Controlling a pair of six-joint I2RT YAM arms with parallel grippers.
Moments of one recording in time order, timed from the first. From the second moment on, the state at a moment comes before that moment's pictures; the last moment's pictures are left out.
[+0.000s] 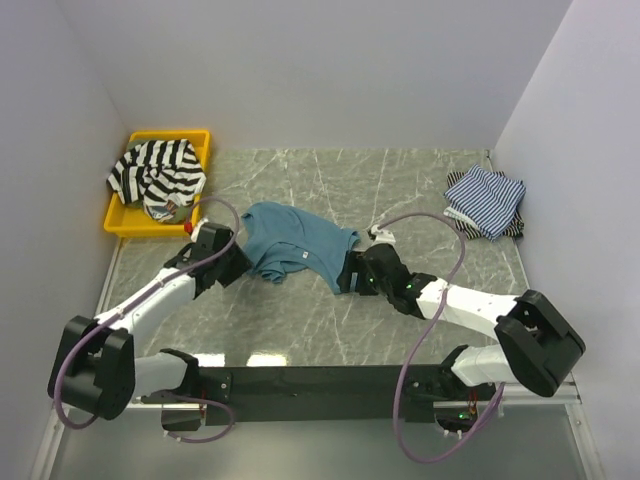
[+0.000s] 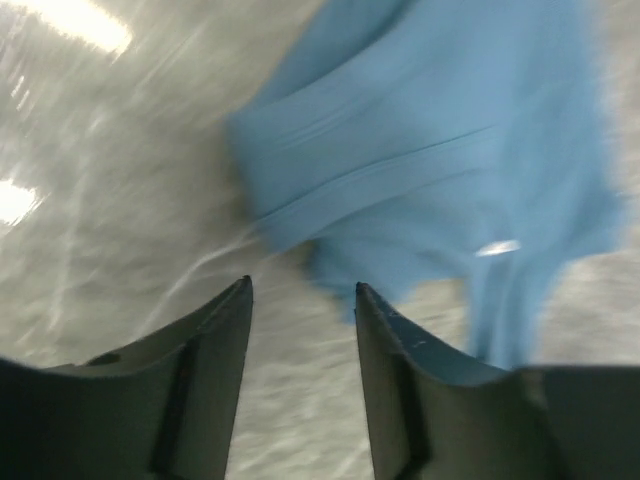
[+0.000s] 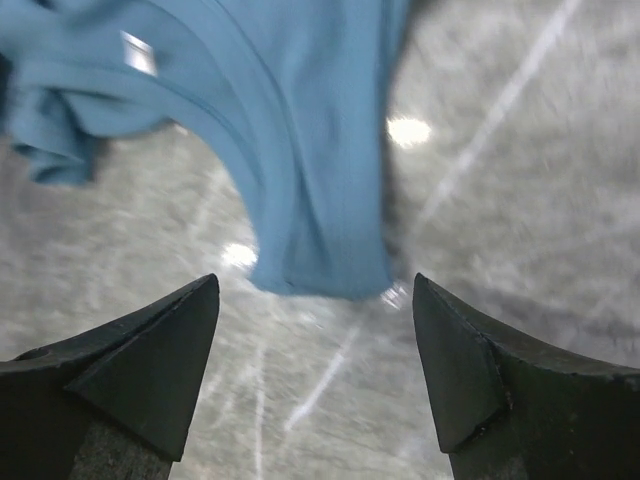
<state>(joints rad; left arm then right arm) -0.33 1.20 0.67 -0.31 -0.09 -0.94 0.72 1.31 0.57 0.04 0.15 0.66</state>
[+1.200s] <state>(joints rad) -0.28 1.41 0.56 0.02 -0.19 -0.97 0.74 1.39 0.54 0.02 0.24 0.80</state>
